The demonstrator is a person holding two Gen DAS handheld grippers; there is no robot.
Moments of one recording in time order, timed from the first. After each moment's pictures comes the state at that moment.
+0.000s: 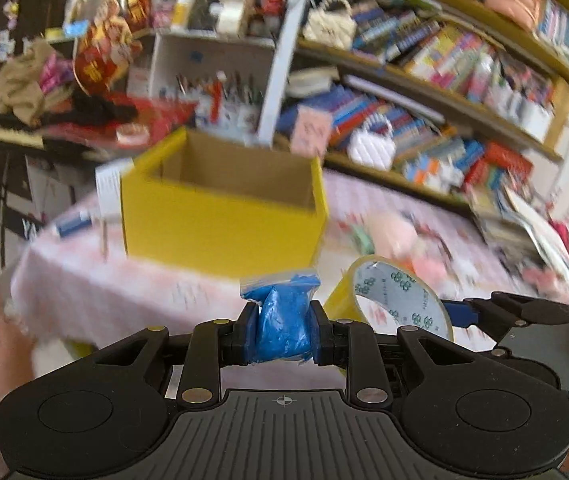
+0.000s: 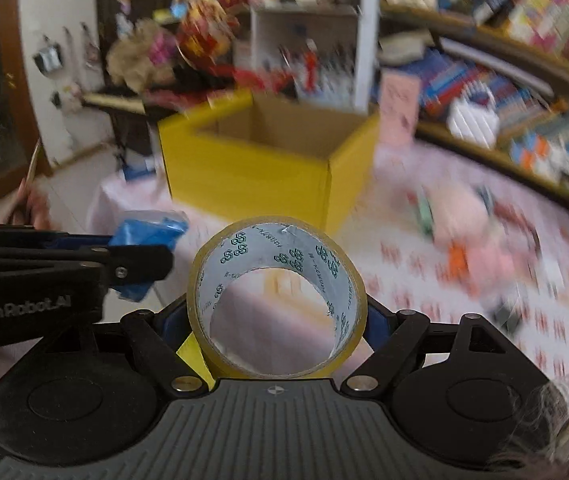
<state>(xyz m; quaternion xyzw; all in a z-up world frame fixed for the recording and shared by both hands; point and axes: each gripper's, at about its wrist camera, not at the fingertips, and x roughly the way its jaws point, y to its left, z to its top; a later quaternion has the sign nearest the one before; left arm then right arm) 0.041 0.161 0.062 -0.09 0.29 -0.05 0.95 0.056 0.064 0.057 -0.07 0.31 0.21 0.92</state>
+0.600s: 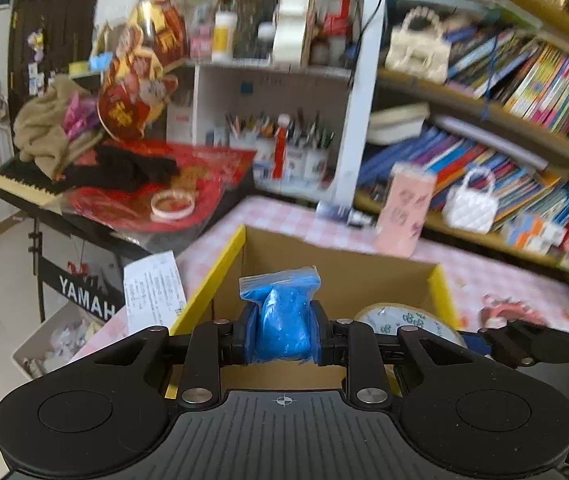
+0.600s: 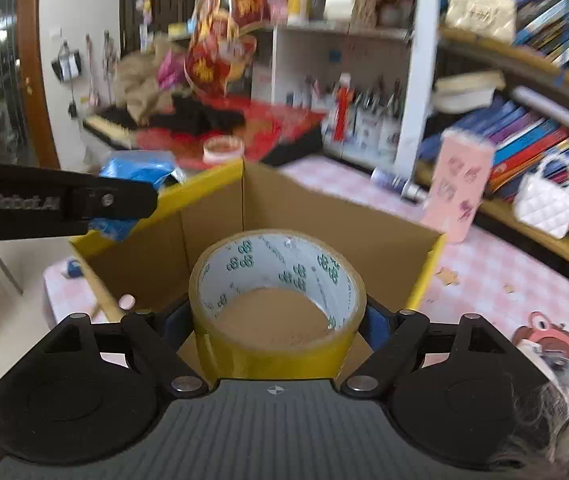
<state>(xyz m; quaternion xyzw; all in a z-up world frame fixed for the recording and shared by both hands) 0.241 0.212 0.074 -0.05 0.29 0.03 0.96 0.278 0.127 0.056 -0.09 0.30 0.26 0.91</state>
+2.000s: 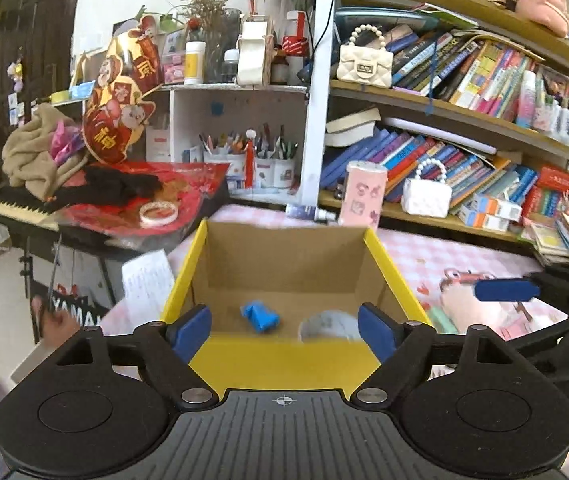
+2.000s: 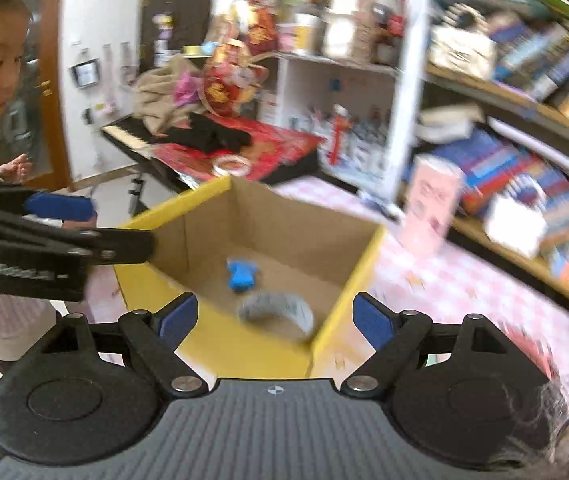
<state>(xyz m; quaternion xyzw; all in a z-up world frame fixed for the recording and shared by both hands) 0.137 0.194 0.082 -0.03 0.25 -0.01 0.97 0.189 0.074 0.090 -0.10 0.26 0.26 0.93</state>
